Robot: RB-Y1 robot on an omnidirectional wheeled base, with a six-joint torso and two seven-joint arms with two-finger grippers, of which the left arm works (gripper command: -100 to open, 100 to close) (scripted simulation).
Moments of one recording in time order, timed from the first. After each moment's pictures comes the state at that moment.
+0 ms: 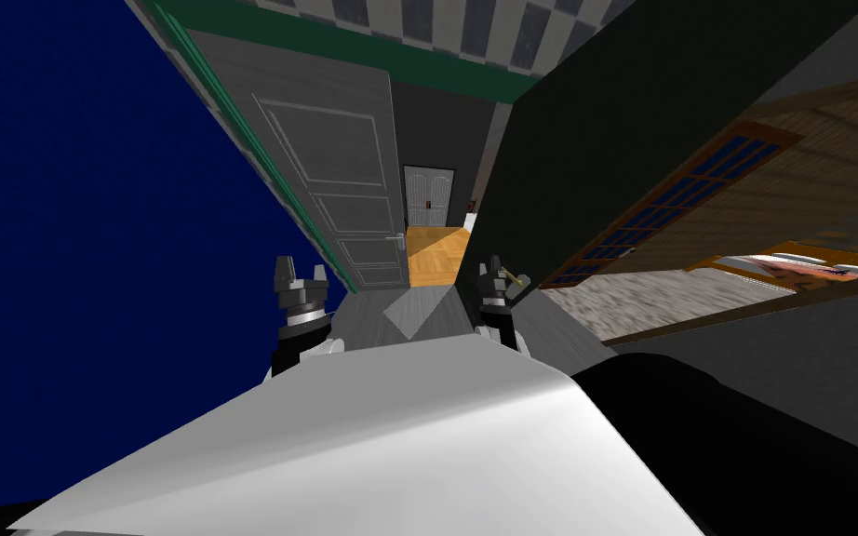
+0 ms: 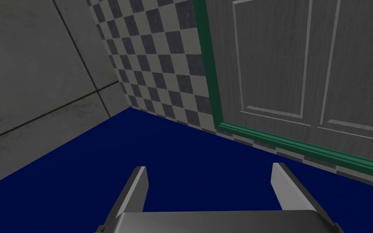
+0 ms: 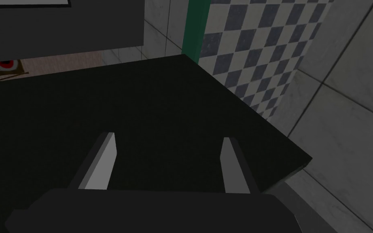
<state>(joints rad) 0.47 0.02 0.05 -2.20 0.07 -0.55 -0.02</state>
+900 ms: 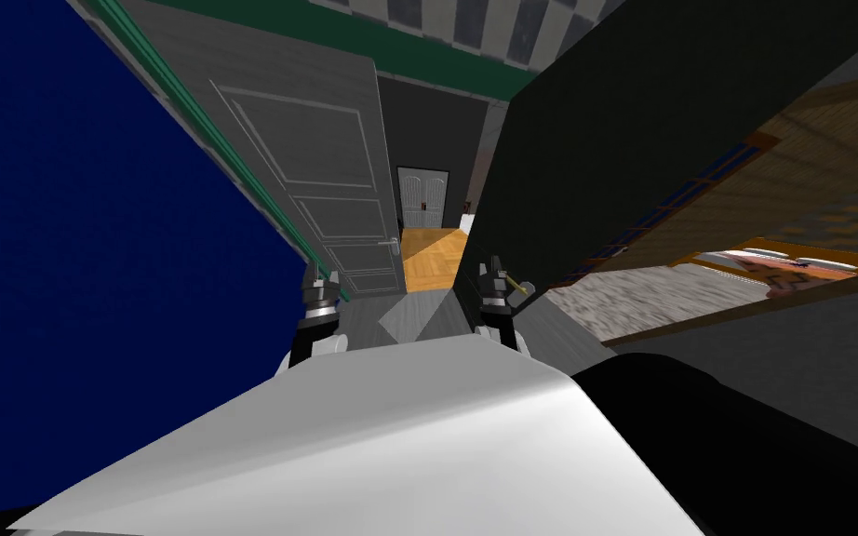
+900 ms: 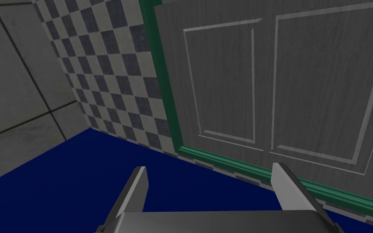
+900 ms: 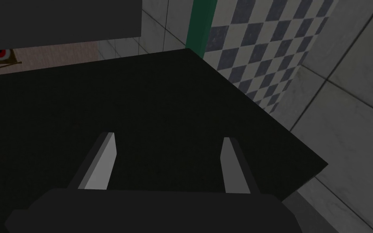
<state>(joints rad) 0.38 0.07 0.07 -2.02 0.08 -0.49 0.00</state>
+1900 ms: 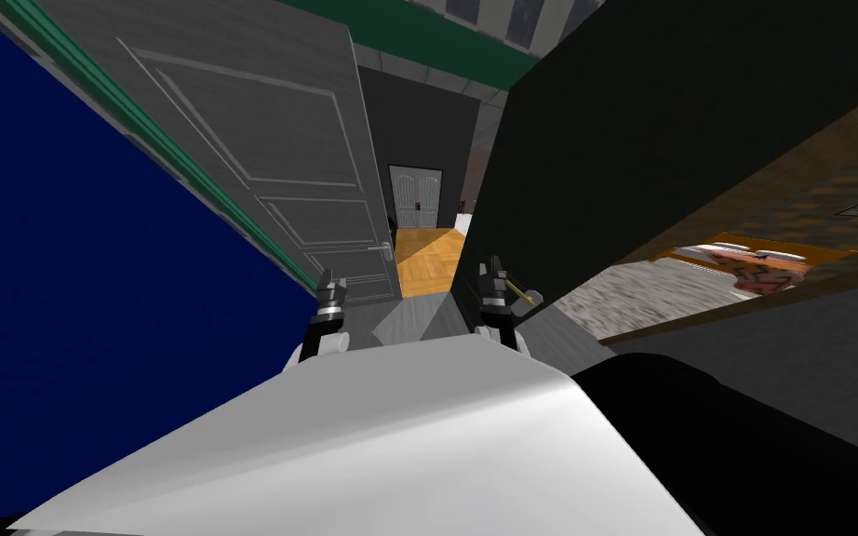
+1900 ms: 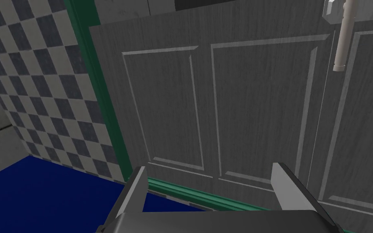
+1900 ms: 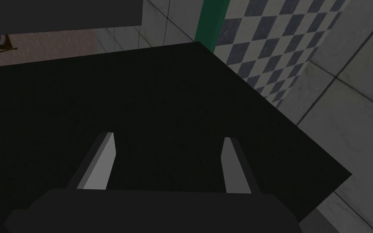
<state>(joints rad) 0.29 0.12 0.10 -1.81 0.09 -0.44 0.03</state>
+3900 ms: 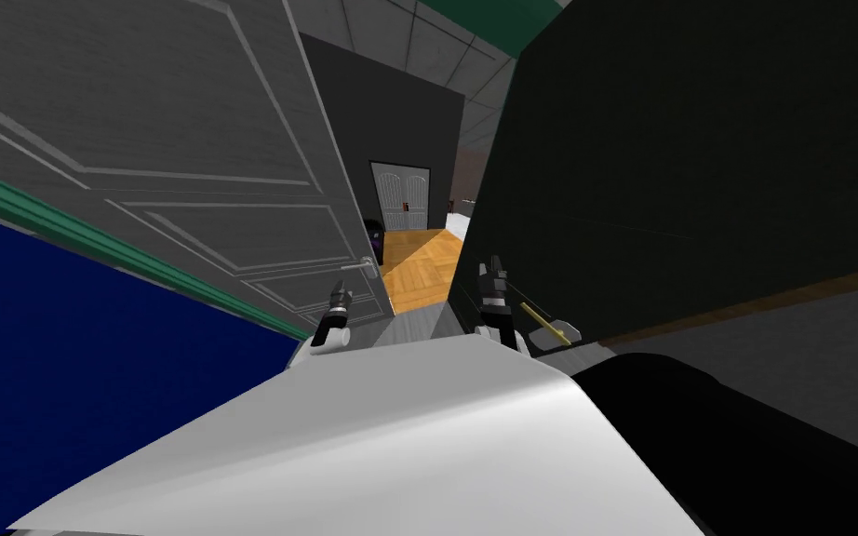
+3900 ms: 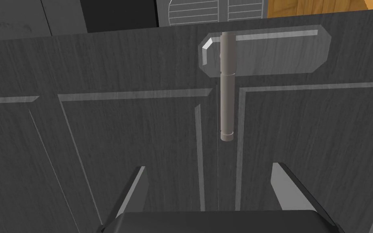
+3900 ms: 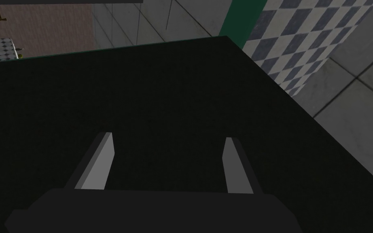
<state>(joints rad) 0.08 0.20 0.15 -1.37 0.11 -0.32 0.09</state>
